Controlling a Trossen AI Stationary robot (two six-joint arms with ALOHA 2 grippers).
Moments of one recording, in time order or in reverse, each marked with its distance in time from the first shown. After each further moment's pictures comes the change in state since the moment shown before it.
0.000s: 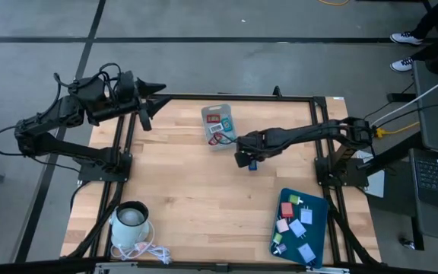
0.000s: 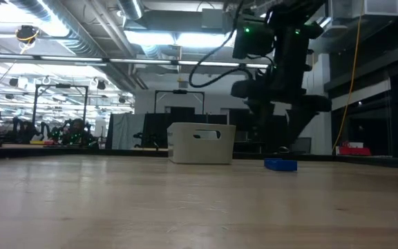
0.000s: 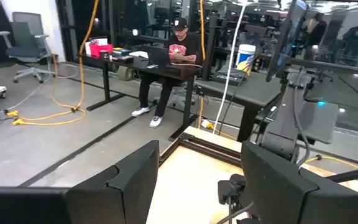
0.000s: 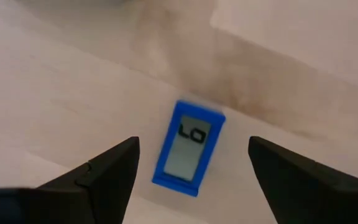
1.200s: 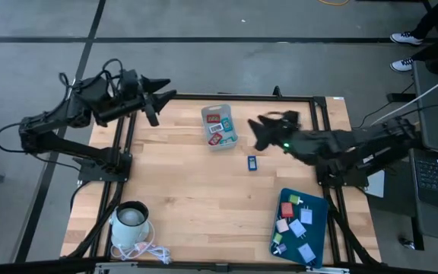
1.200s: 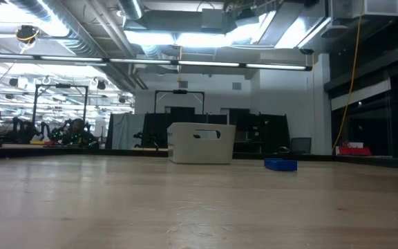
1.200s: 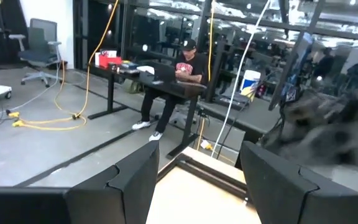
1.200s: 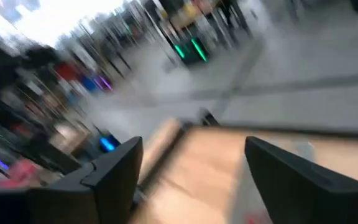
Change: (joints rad) left arm -0.038 0.057 0.000 0.139 -0.089 -0.066; right arm 0.349 -0.547 -0.010 0.689 0.851 -0.329
